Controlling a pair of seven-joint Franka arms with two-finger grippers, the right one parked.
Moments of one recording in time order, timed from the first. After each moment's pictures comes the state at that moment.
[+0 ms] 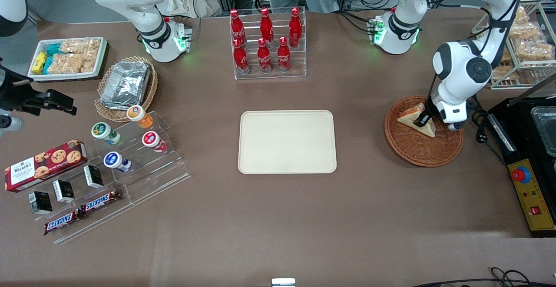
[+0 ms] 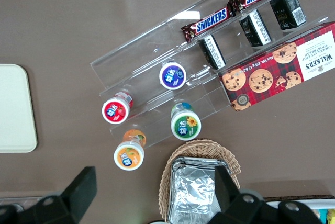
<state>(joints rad) 0.13 0.04 -0.10 -2.65 -0.03 2.68 -0.84</state>
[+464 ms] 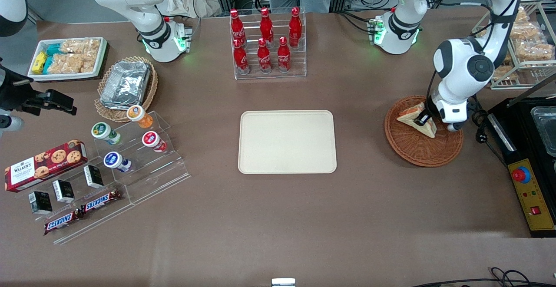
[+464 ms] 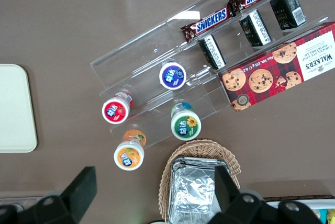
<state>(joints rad) 0.12 -0.04 -0.13 -2.59 -0.03 2.52 -0.78</state>
